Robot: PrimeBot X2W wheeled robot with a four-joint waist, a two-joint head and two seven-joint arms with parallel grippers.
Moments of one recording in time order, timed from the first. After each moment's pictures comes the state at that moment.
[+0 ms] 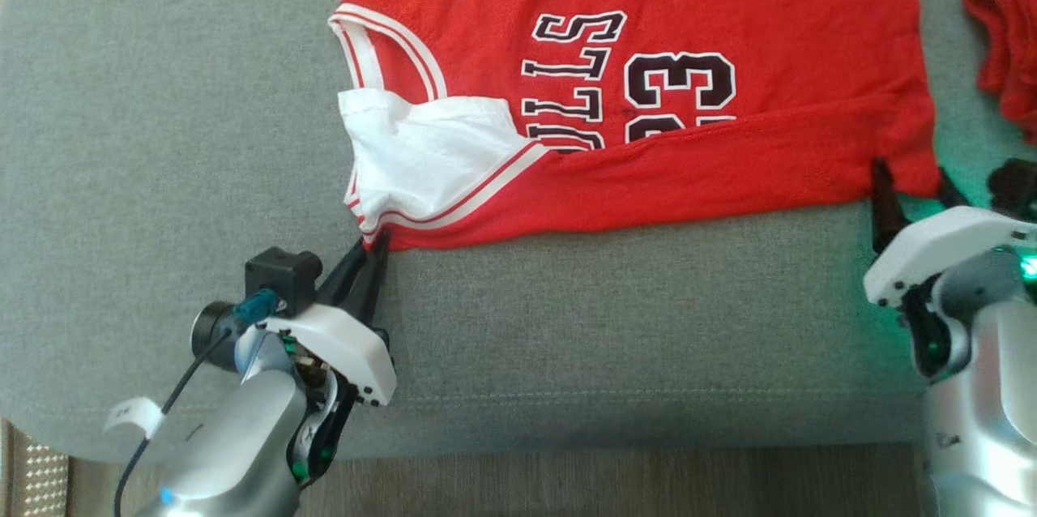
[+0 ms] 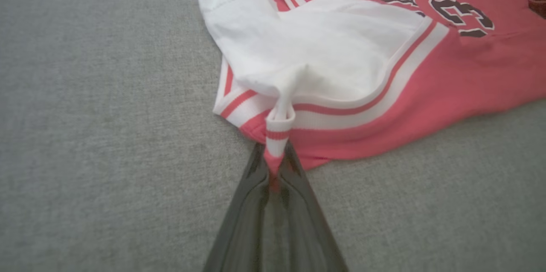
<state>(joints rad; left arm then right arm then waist) -0.39 0.28 -0.70 0.48 -0.60 0.12 -0.24 -0.39 -0.06 -0.30 0.41 0.15 0.13 0.13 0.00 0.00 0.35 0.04</state>
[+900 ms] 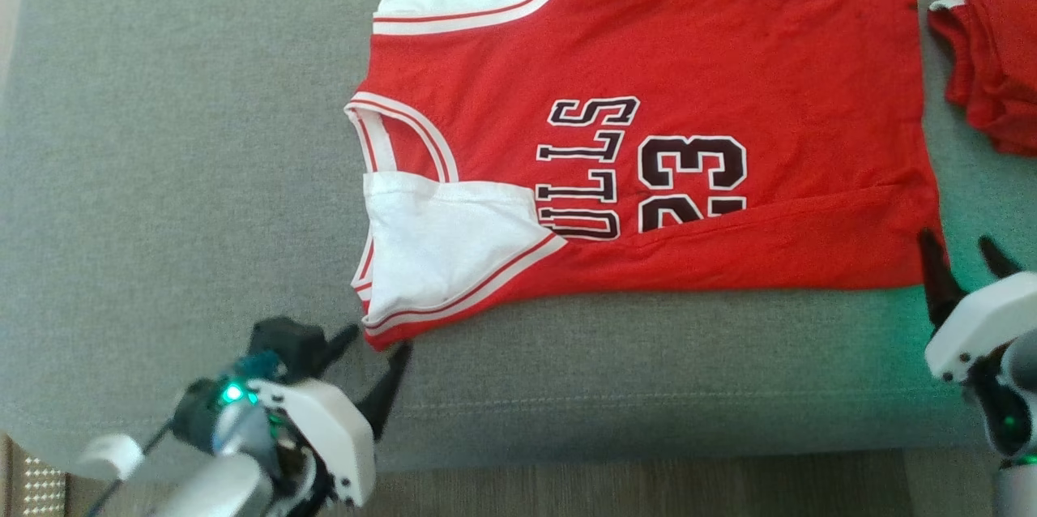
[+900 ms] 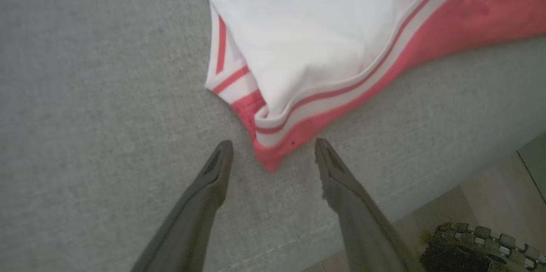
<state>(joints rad) -0.20 0.47 -0.76 0.15 -0.65 0.18 0.05 -0.15 -0.13 -0.30 0.13 0.26 0.13 0.36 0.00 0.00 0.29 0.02</state>
